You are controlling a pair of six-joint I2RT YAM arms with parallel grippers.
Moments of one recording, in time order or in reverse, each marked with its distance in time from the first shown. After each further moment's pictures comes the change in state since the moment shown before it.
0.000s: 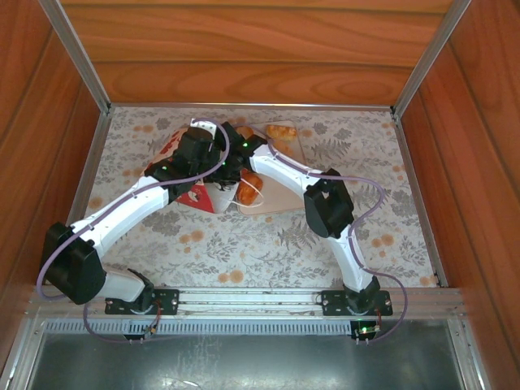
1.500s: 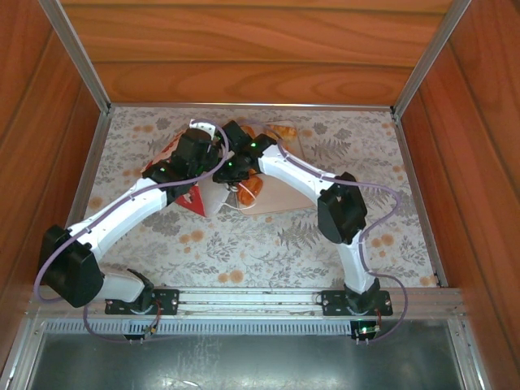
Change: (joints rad) left arm 0.000 -0.019 -0.012 -0.001 -0.046 0.021; right arm 0.004 -0.161 -0.109 -0.043 0.102 -0.074
